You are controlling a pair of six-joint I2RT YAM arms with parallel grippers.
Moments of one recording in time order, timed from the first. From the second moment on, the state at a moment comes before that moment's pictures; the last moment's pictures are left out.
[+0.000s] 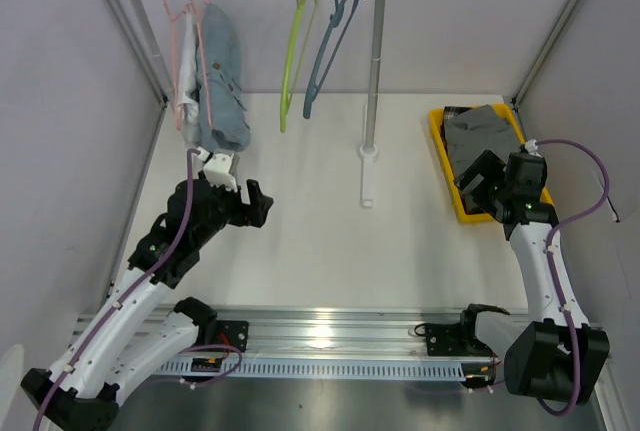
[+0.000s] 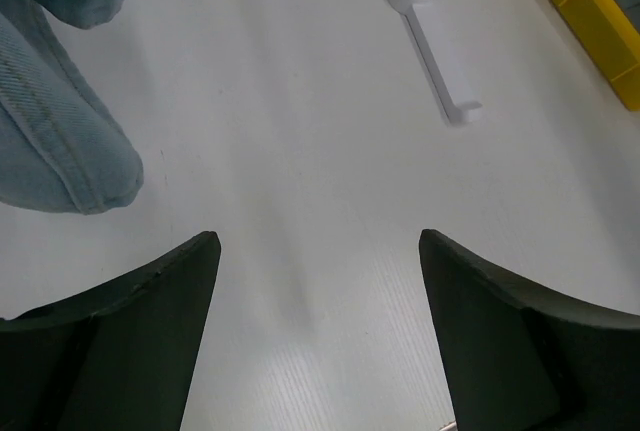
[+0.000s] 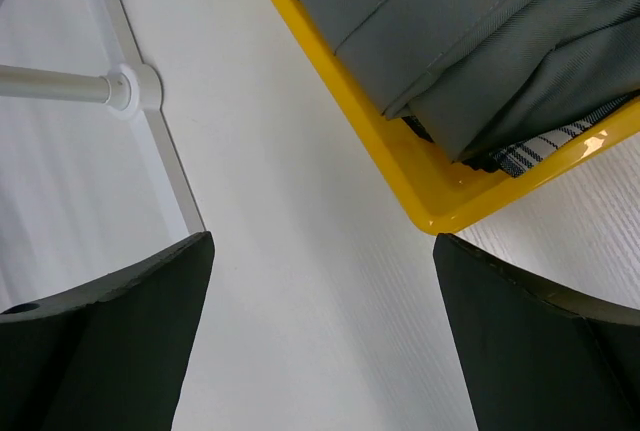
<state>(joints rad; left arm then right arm) -0.48 0.71 0.78 -0.45 -0.04 -0.23 -0.13 1.05 0.85 -0.48 -0.09 0.57</state>
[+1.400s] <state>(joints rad) -0.48 0.68 0.78 -0.44 -0.02 -0.23 -0.42 1.70 1.18 -0.43 -0.02 0.60</state>
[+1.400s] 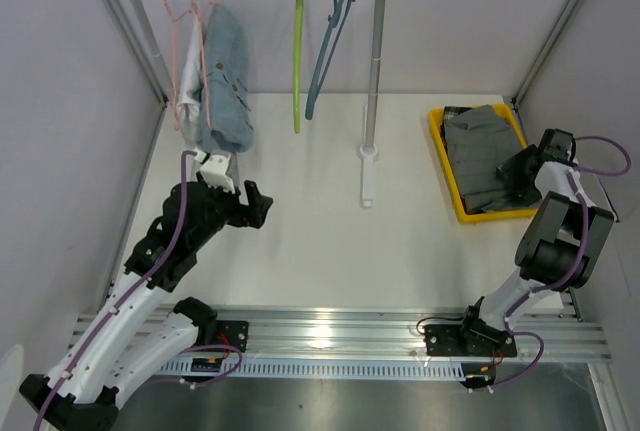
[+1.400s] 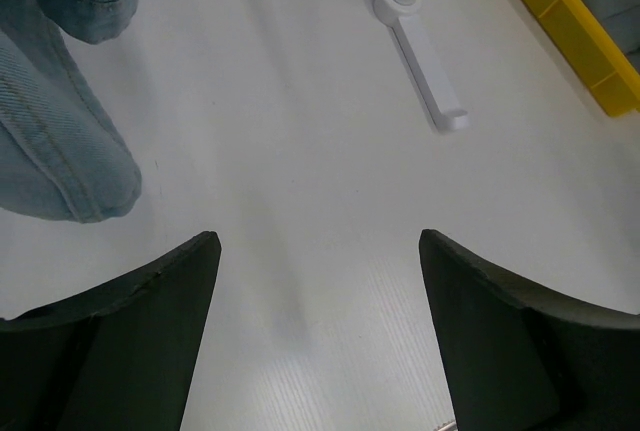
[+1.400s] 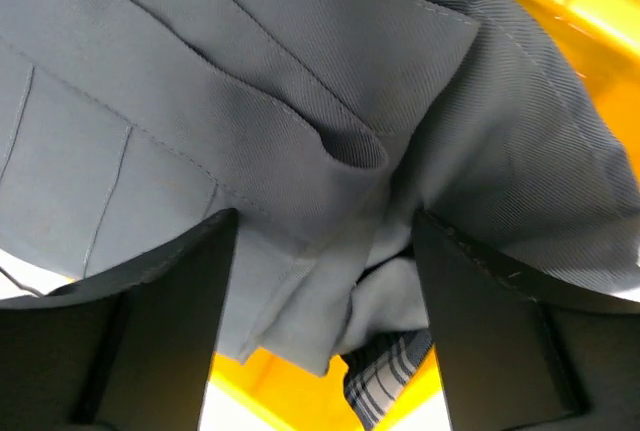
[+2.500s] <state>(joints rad) -0.48 0.67 0.78 -0.44 -0.02 -0.23 -0.35 1.50 1.37 -0.52 0.01 0.62</state>
